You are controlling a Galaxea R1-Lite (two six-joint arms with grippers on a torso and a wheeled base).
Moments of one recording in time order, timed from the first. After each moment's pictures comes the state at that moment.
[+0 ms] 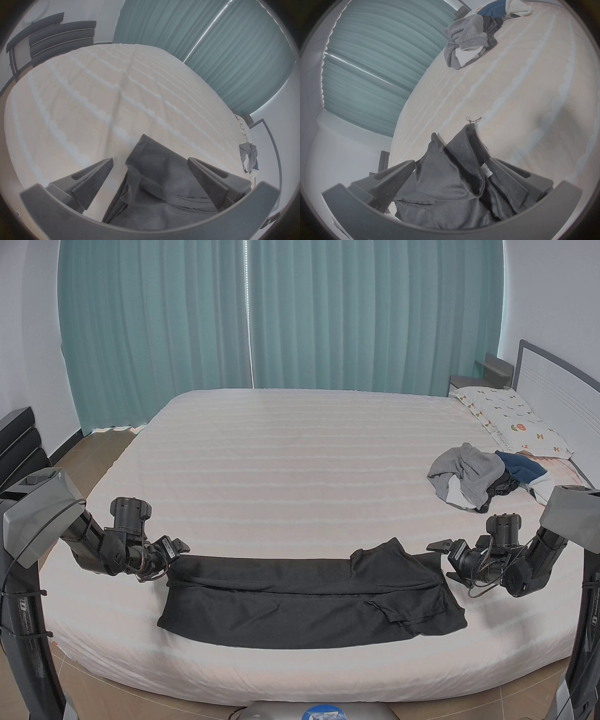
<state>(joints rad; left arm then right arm) -0.02 2.27 -1.03 -0.44 -0.07 -0.62 0.03 2.32 -0.81 -0.92 0.31 0.82</state>
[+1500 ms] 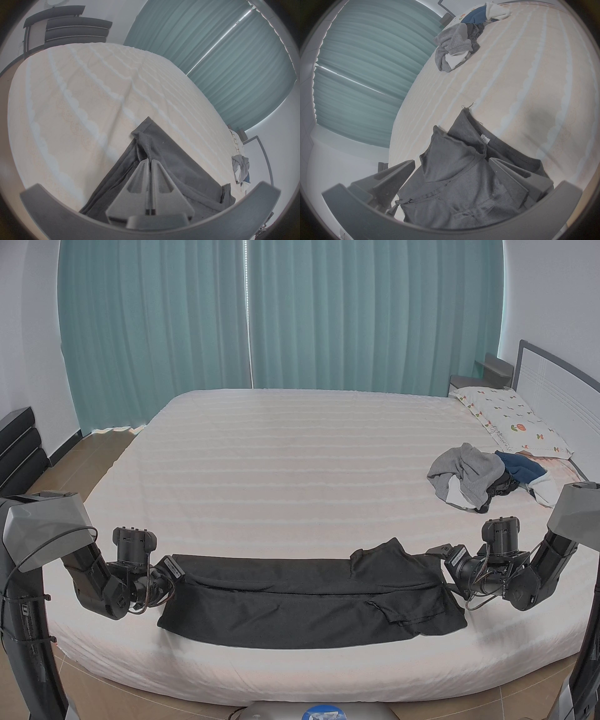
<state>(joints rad) -0.09 2.25 -0.70 -0.86 0.02 -0.82 0.16 2.17 -0.64 -0.92 0.12 1.00</state>
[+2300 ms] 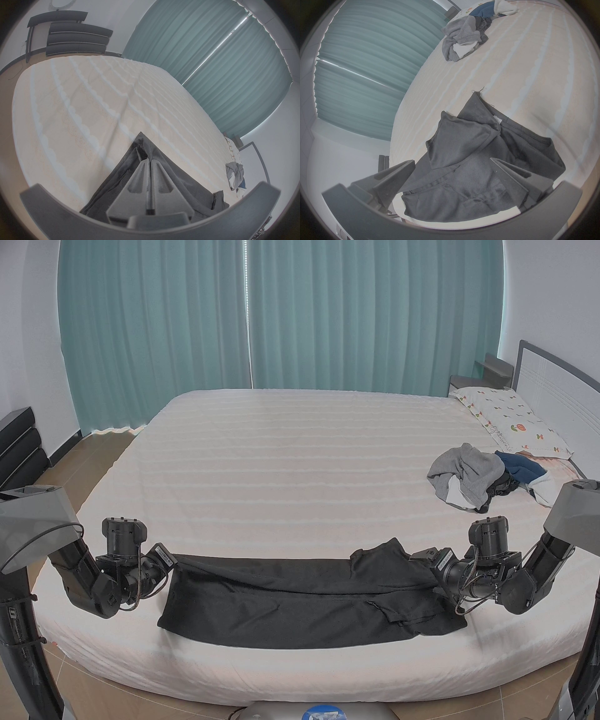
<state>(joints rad) -0.09 2.17 -0.65 -0.91 0.07 -0.83 0.25 2.13 -0.65 -0.86 0.10 1.02</state>
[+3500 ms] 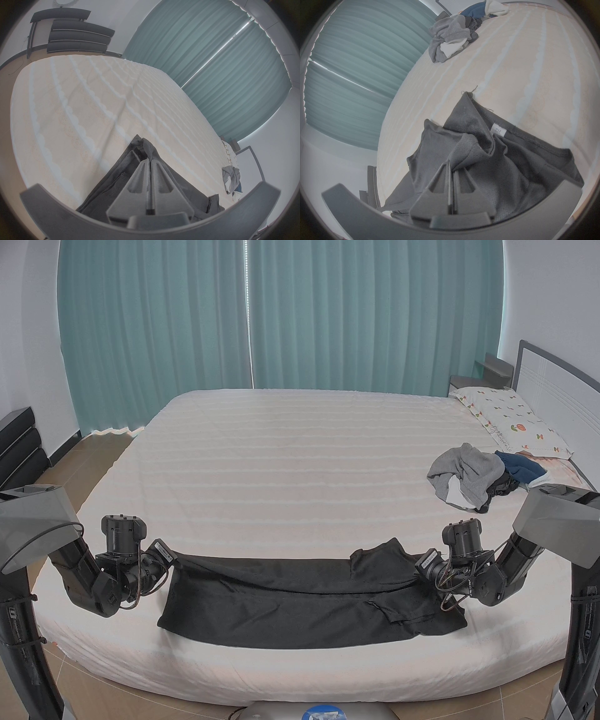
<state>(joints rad) -0.09 2.17 -0.66 -0.92 0.06 -0.86 0.26 2.31 -0.86 -0.76 -0.04 1.07</state>
